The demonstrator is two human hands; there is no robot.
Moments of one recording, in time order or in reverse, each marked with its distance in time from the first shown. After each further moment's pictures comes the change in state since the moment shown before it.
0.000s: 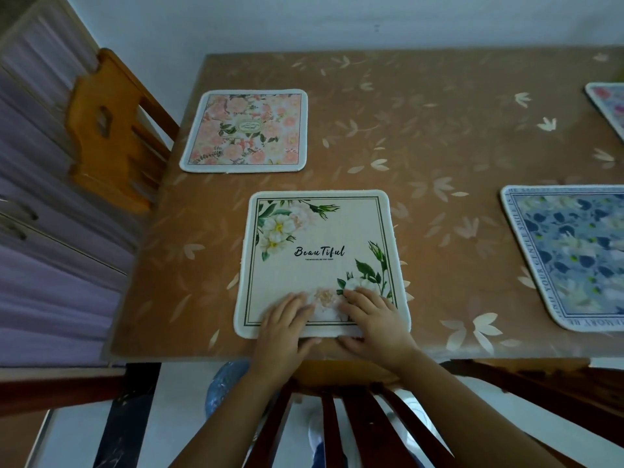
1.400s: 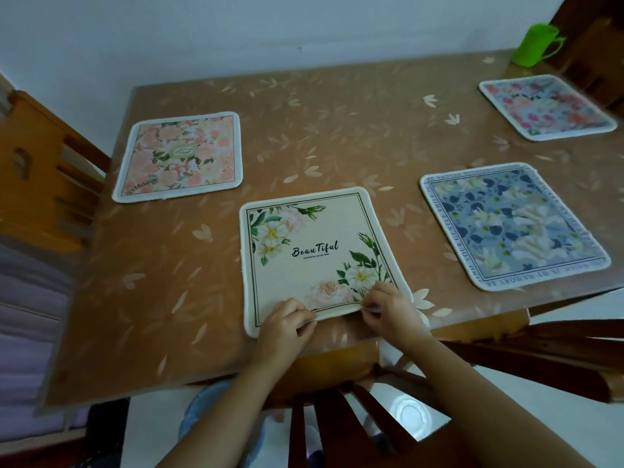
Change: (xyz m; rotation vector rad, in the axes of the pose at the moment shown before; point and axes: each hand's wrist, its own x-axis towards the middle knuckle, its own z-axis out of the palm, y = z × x) left_hand 0.038 0.080 -0.001 -0.361 0.084 0.154; right_hand -0.064 0.058 -0.049 0.263 0.224 0.346
